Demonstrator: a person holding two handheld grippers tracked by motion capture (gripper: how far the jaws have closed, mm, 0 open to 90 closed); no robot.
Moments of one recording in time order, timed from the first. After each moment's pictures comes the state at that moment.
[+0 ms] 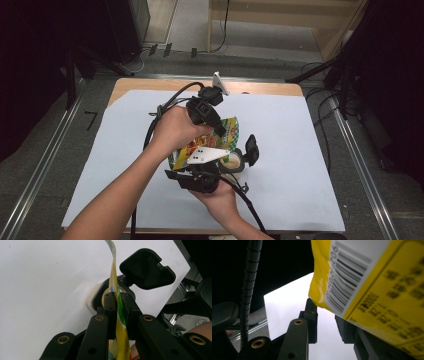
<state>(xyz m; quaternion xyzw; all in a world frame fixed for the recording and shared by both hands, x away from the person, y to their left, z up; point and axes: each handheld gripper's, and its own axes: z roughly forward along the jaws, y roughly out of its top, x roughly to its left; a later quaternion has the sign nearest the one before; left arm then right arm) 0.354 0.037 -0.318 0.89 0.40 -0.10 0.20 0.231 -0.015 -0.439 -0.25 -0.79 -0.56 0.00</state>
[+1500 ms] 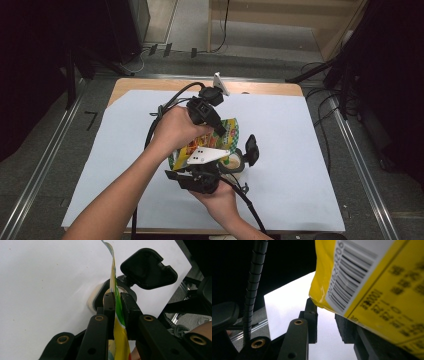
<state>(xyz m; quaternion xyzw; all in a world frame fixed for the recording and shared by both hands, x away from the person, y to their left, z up) 0.356 0.036 -0.321 0.89 0.39 -0.10 0.20 0.230 -0.016 -0.439 -0.25 -0.79 -0.55 0.00</state>
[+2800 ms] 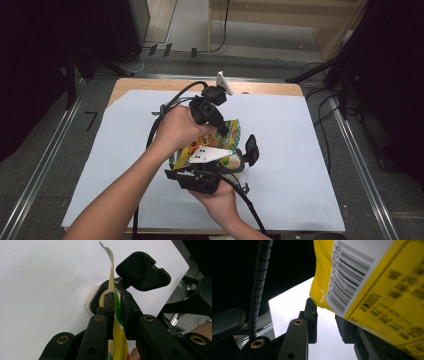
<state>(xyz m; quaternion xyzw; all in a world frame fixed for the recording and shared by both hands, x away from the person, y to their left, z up) 0.353 0.030 -0.315 0.90 0.38 -0.09 0.20 0.228 -0.018 -0.436 -0.27 -0.78 -0.57 0.02</state>
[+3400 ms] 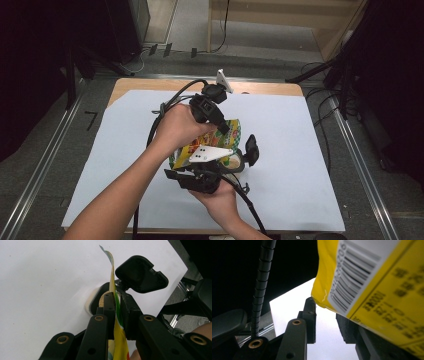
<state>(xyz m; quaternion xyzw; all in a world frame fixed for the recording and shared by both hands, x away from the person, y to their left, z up) 0.355 0.029 -0.312 0.89 0.38 -0.09 0.21 0.227 -0.018 -0.431 -0.27 -0.78 -0.57 0.02</state>
